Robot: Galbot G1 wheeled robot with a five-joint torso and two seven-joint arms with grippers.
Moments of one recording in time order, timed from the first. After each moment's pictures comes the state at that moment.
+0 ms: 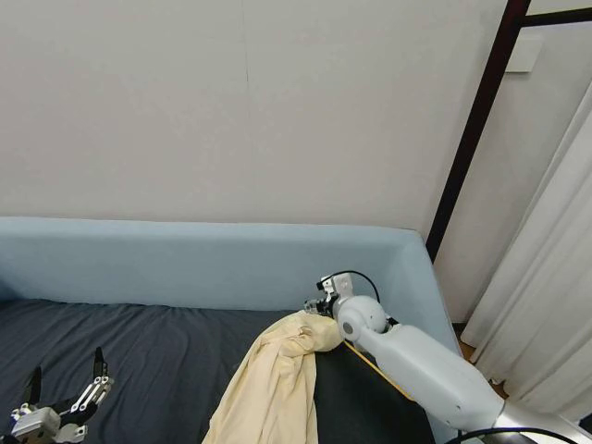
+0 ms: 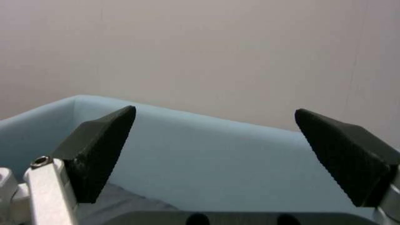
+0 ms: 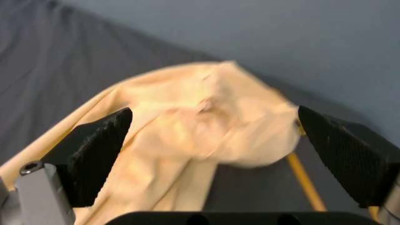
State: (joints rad) left arm 1.71 -1.36 -0.82 -1.97 -0.38 -0.54 -0.19; right arm -0.43 1.11 -0.52 1.56 1.05 -0.61 0.58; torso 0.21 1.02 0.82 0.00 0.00
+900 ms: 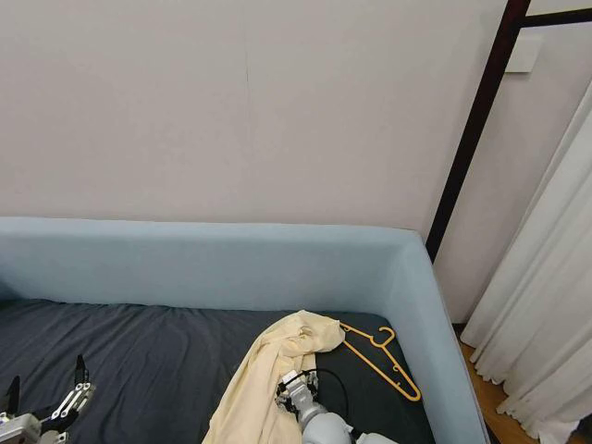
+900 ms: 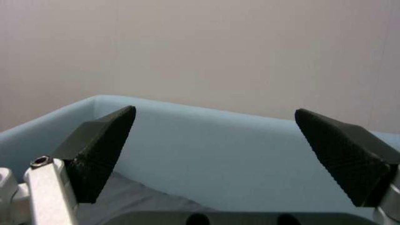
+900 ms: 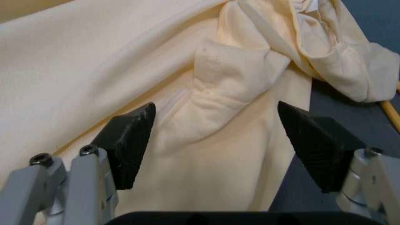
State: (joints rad) left arm 1.71 -1.36 -0.88 -1.92 -0.38 -0.54 -0.18; right arm -0.67 1.26 -0.67 1.34 0.60 -0.36 0.57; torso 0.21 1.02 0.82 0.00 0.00
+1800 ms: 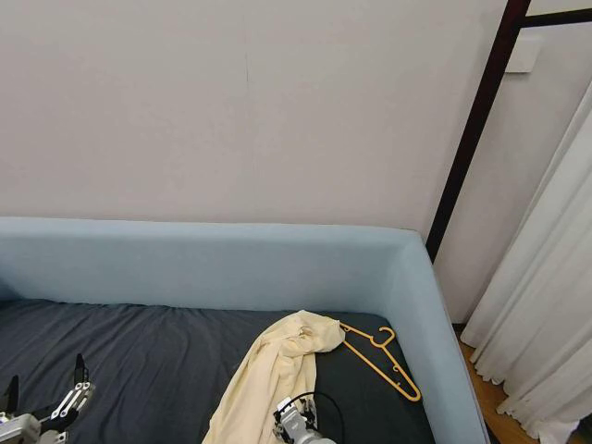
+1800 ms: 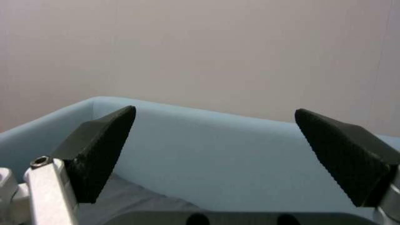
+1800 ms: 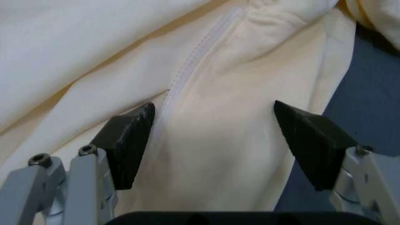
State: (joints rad) left arm 1.71 -1.37 -0.87 -1.93 -0.38 -0.54 -0.19; right arm -0.72 1.22 -0.72 1.45 0.66 -0.52 0.63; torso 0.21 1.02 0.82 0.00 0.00
